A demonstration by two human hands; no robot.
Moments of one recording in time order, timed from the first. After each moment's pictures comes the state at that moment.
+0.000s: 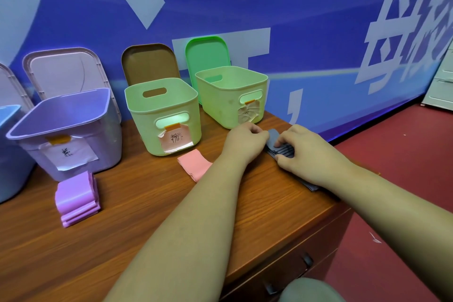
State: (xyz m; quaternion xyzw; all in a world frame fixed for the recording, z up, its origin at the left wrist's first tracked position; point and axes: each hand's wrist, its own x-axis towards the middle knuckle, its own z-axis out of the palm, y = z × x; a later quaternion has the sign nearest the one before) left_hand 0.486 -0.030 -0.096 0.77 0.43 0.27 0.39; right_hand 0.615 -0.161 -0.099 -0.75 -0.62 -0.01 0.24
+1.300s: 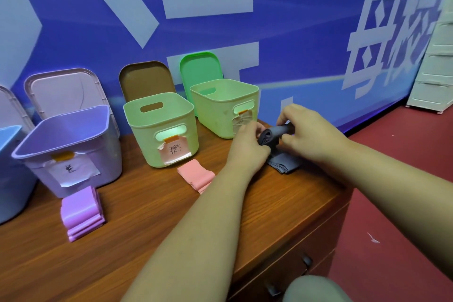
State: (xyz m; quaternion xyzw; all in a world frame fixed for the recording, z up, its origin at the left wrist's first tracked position) left_hand 0.488 -0.052 -0.091 0.83 0.31 0.34 0.30; right_hand 0.628 -0.163 -0.053 -0.73 -0.60 -0.05 0.32
